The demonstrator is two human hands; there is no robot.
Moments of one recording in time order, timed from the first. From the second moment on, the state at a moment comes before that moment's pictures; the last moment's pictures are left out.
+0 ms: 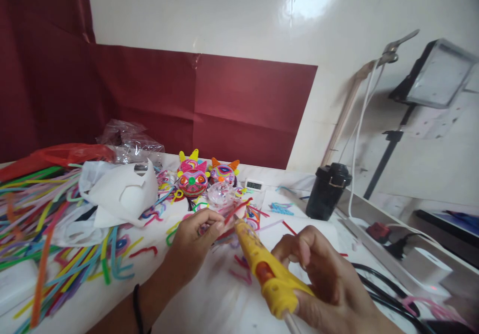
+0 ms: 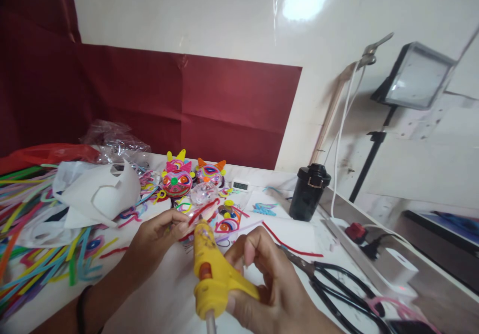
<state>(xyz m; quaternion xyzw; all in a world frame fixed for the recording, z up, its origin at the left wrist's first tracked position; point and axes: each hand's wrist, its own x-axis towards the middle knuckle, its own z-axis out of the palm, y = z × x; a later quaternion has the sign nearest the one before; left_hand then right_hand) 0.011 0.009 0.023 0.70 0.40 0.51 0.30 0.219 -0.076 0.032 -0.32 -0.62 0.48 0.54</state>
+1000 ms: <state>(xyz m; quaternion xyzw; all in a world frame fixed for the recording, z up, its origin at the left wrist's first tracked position) 0.010 0.011 0.020 0.71 0.40 0.51 0.29 0.232 -0.072 0.035 -0.32 -0.67 0.45 0.50</state>
